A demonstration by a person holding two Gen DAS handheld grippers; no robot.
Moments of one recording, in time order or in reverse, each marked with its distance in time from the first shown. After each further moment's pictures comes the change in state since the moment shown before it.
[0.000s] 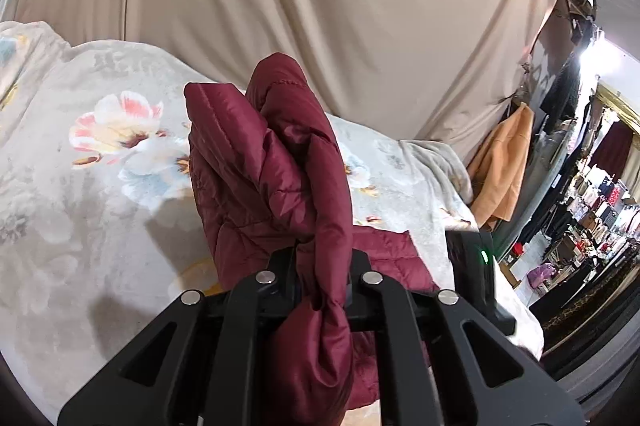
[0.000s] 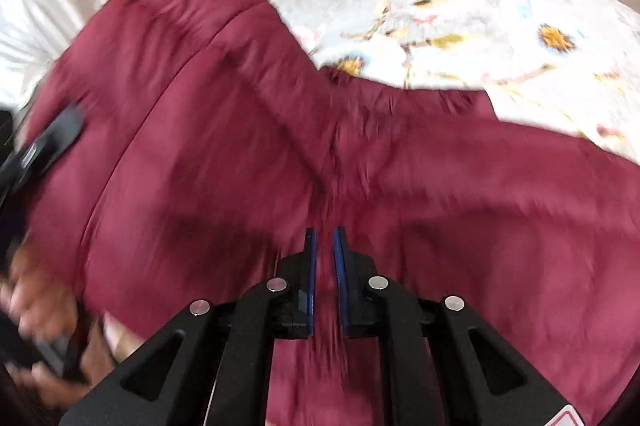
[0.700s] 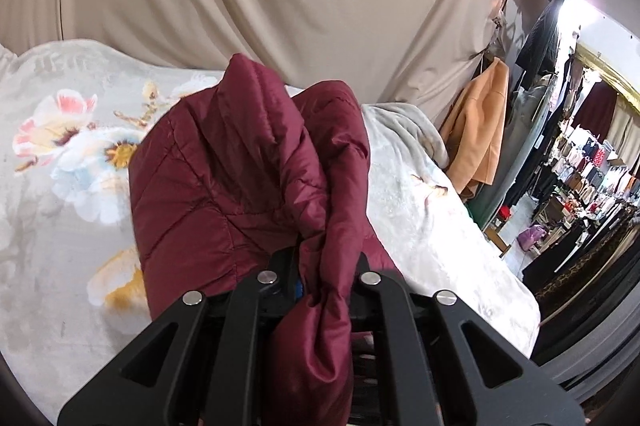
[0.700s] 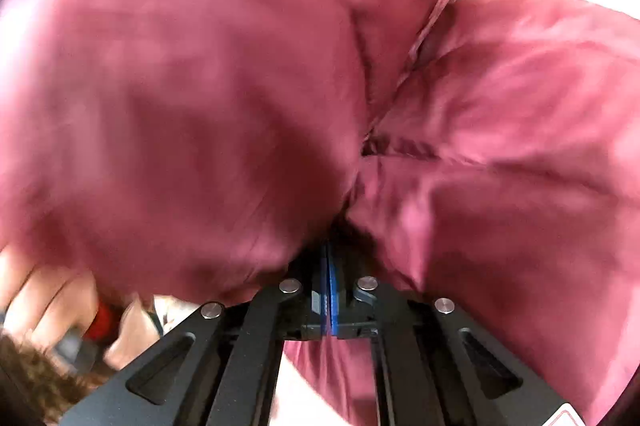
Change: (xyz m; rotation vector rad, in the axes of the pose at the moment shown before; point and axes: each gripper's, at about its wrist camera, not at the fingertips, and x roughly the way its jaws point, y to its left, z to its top) left arm 0.061 -0.075 -0.015 0.103 0.091 -0.063; right arm 0.004 -0.016 -0.052 0.058 0.054 0.231
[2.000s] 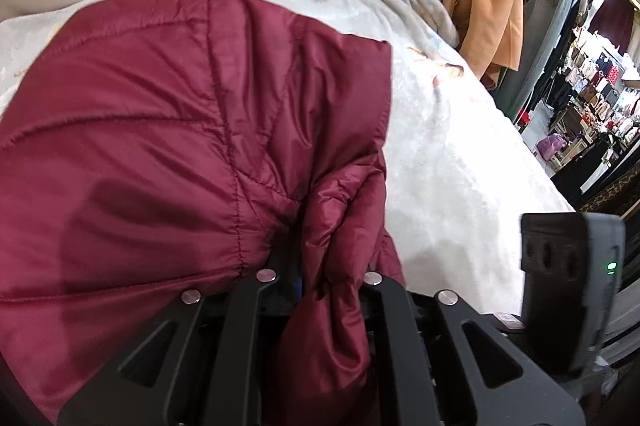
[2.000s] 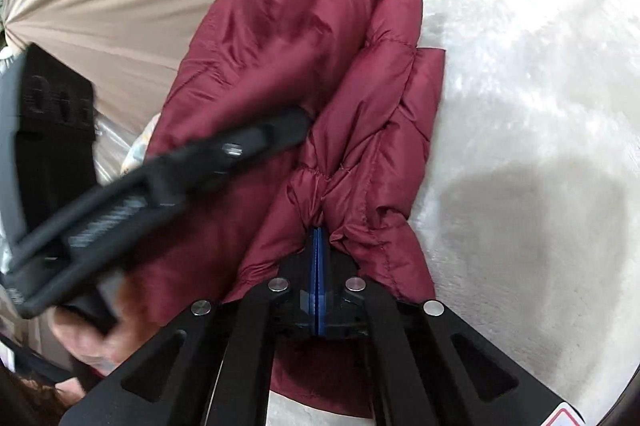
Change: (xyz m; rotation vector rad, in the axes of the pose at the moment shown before) left arm 0.195 -0.090 -0.076 0.131 0.345 0.051; right arm -0.171 -0.133 -0.073 0.377 -0.314 -0.188
